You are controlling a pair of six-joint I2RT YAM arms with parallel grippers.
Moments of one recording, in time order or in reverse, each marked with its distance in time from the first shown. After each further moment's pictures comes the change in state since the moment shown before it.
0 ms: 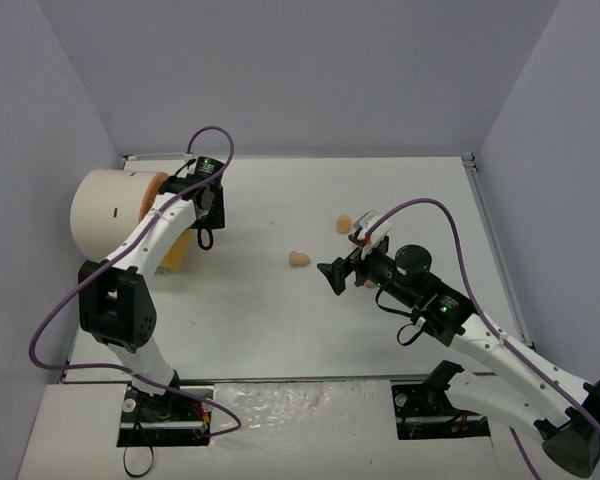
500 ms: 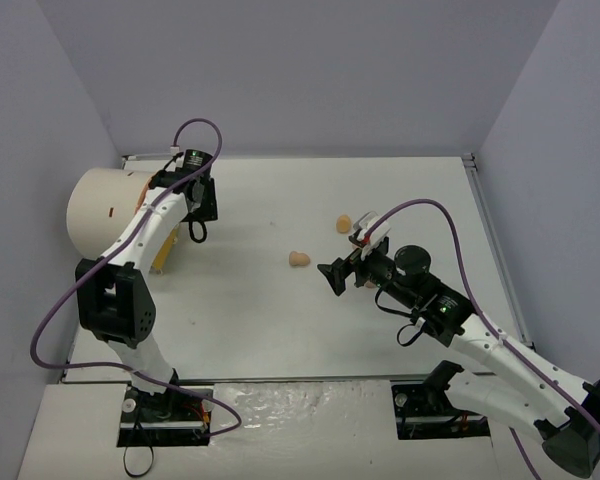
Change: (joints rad) left arm 0.073 0.022 0.048 -0.003 -0.055 0.026; right arm 0.000 0.000 -0.007 -0.001 0.005 0.000
